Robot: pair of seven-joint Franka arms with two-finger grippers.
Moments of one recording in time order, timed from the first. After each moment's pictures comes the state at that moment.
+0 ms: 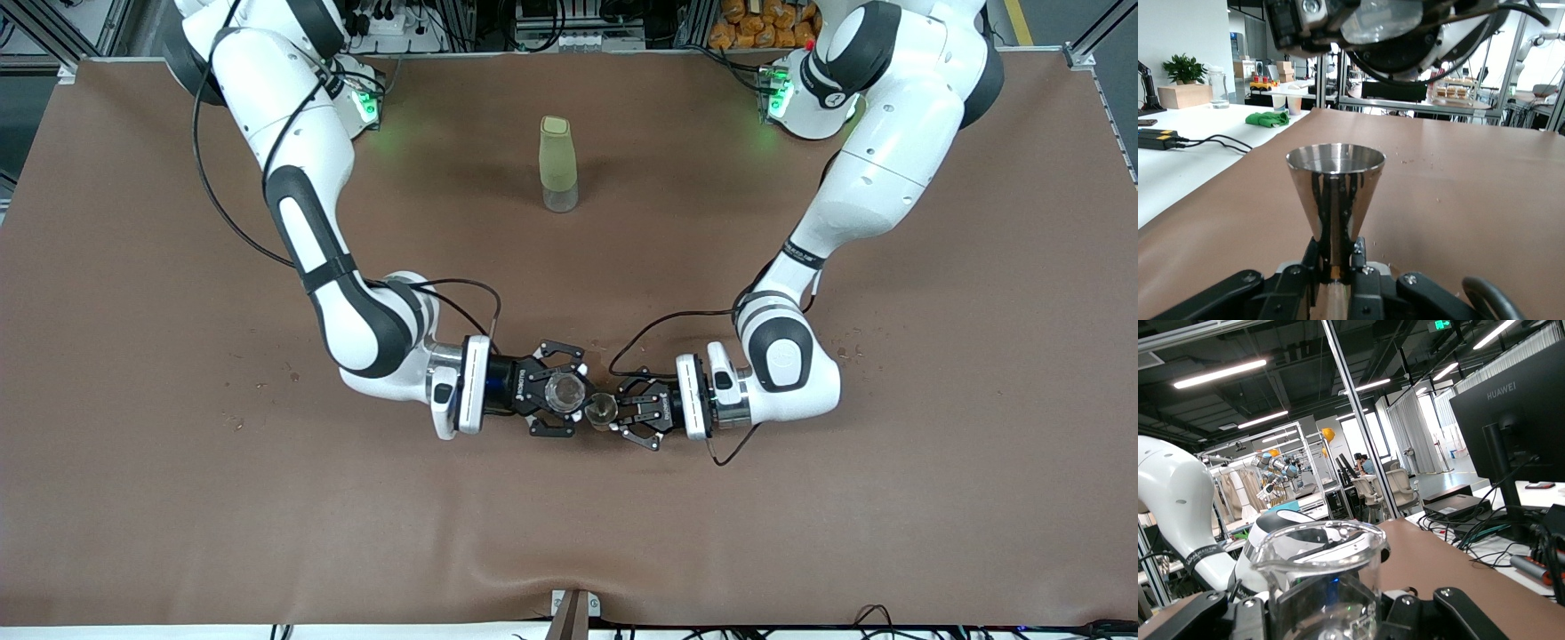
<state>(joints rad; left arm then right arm) -0.20 0.97 -0.28 -1.34 -1.54 2.19 2.21 0.42 0.87 0.09 -1.29 1.95 2.08 -1.97</state>
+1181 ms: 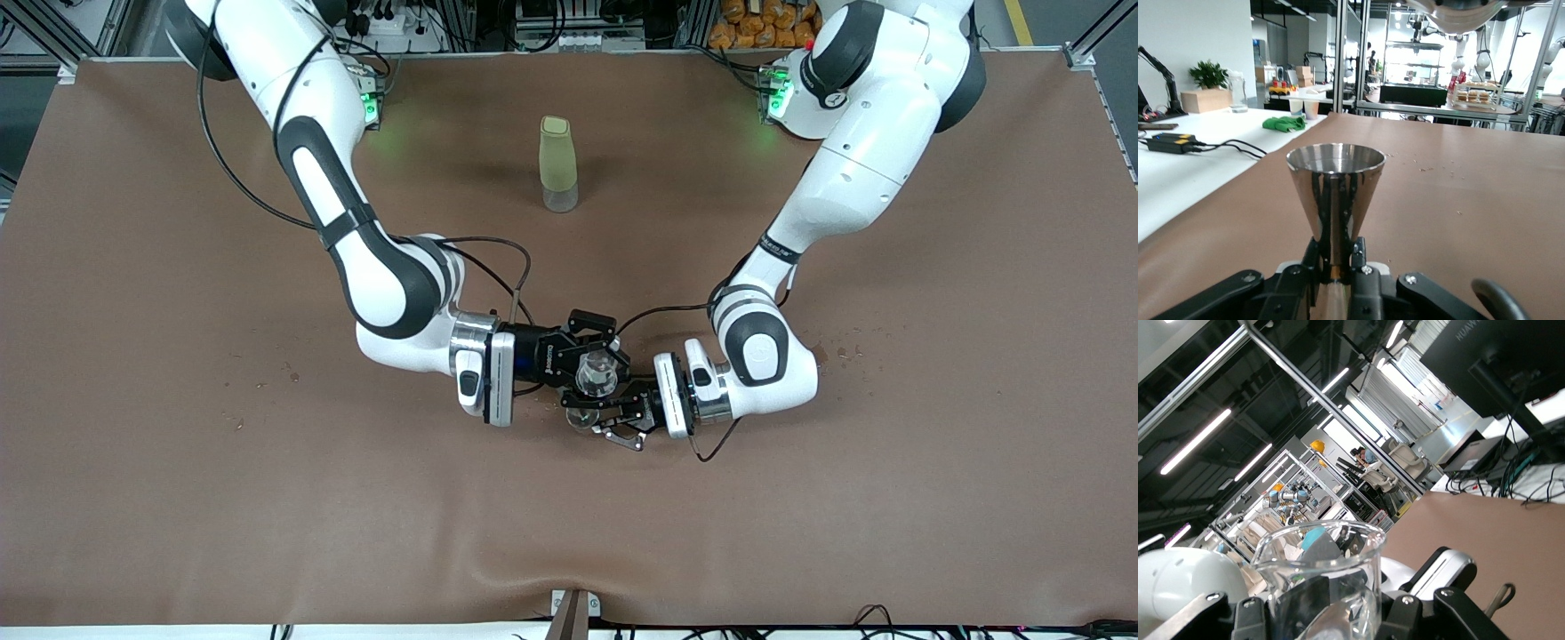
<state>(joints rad) -0.25 0.99 -0.27 -1.32 -1.64 2.26 2.27 0.49 0.76 0.10 -1.33 1.95 2.20 -1.44</state>
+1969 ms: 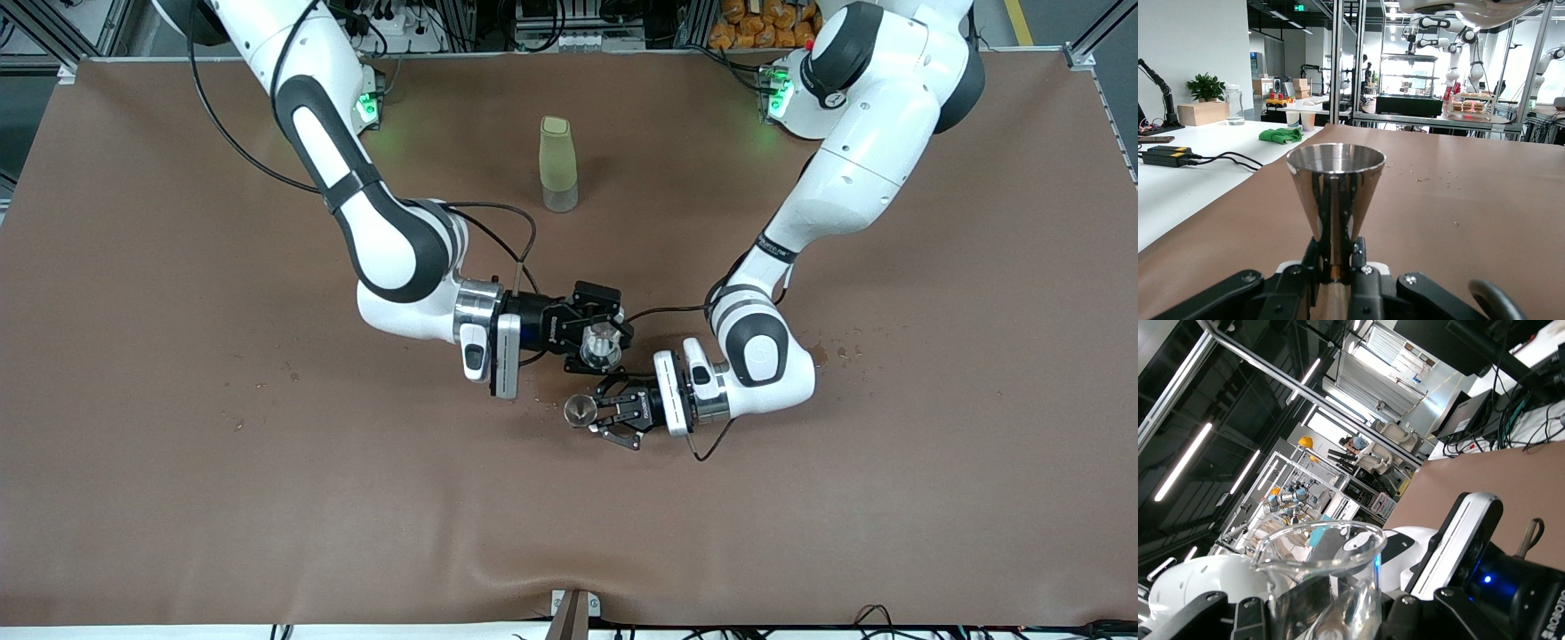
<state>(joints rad) -0.25 0.99 -0.27 -1.31 -1.66 2.22 2.28 0.52 0.65 0.10 -1.46 1.95 2.26 -1.26</state>
